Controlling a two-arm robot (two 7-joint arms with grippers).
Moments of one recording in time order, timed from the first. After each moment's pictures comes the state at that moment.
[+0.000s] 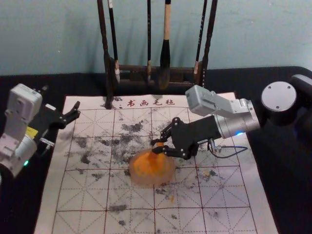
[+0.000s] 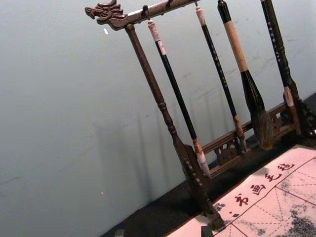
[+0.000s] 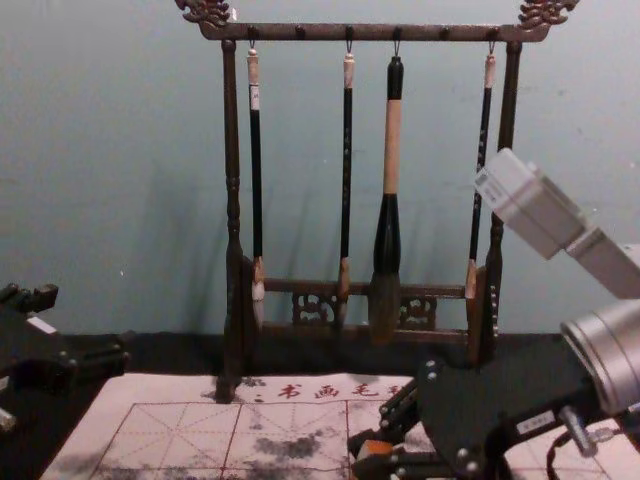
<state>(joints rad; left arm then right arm) -0.20 0.60 0.45 -1.41 -0.25 -0.12 0.03 0.80 0.41 -0.89 -0.95 0.26 -0.26 1.11</state>
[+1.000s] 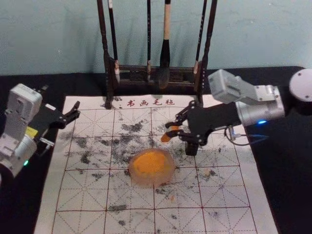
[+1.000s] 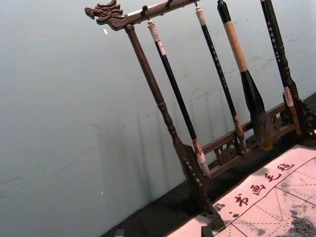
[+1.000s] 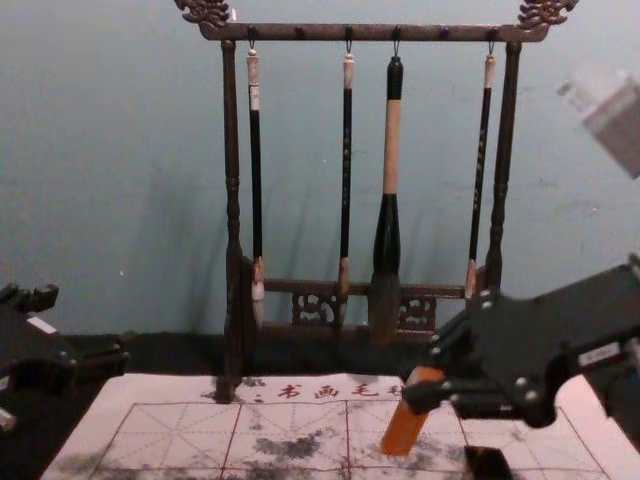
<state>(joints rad) -0.20 0.60 0.45 -1.41 -0.25 -0.12 0.03 0.77 0.56 -0.84 -1.18 0.27 -0.21 1.06</state>
